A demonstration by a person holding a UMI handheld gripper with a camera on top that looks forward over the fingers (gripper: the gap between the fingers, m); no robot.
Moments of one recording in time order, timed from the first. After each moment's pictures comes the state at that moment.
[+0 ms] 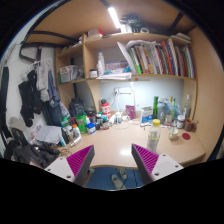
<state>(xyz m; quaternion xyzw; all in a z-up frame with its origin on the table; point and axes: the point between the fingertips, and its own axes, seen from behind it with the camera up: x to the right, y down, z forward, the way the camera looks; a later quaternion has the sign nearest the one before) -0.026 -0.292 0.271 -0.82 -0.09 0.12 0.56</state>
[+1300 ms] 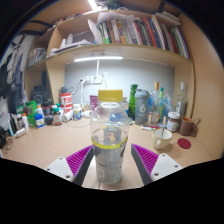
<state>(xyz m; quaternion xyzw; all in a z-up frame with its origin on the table) 0.134 -0.008 0.074 -0.80 -0.06 0.03 0.60</state>
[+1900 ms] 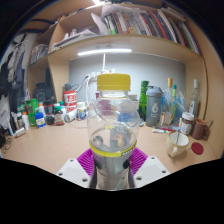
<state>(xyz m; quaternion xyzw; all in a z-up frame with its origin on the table) 0.106 0.052 0.054 -0.80 -0.09 0.07 0.59</state>
